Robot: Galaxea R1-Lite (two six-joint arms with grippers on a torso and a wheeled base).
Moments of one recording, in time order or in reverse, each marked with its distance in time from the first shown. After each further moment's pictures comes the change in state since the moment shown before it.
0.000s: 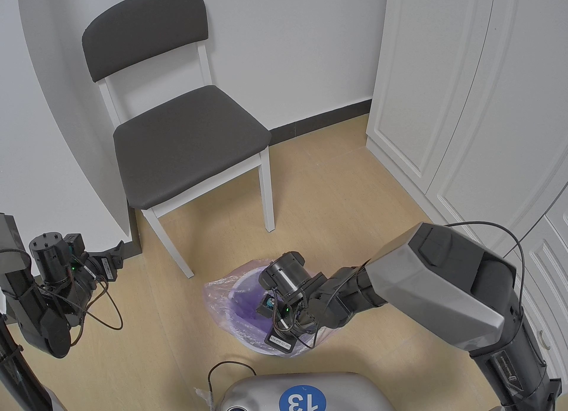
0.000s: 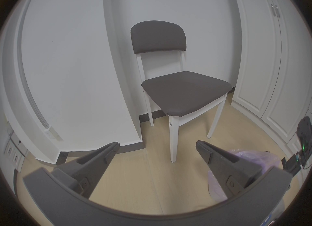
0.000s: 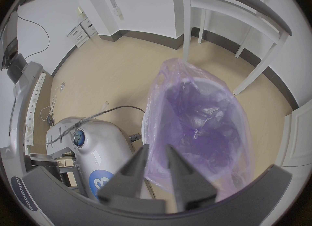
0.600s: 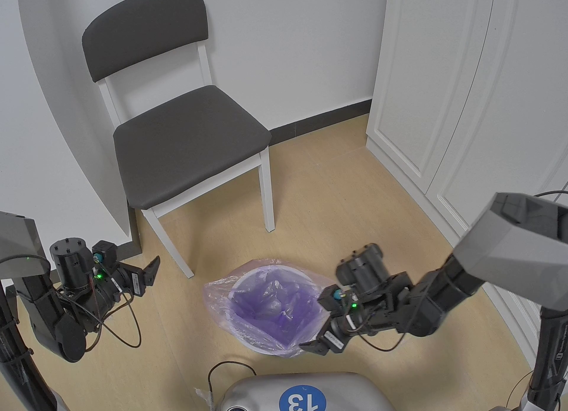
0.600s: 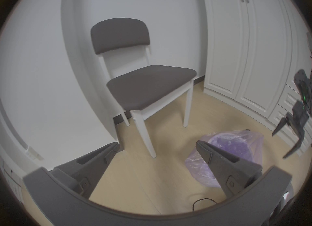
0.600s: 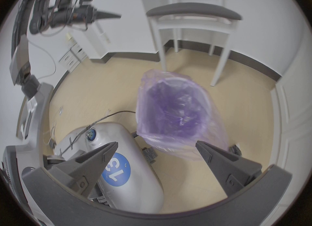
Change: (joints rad) left arm -0.132 0.078 -0.024 0.002 -0.140 0.138; right arm -0.137 -0.358 0.701 -0.514 0.061 0.138
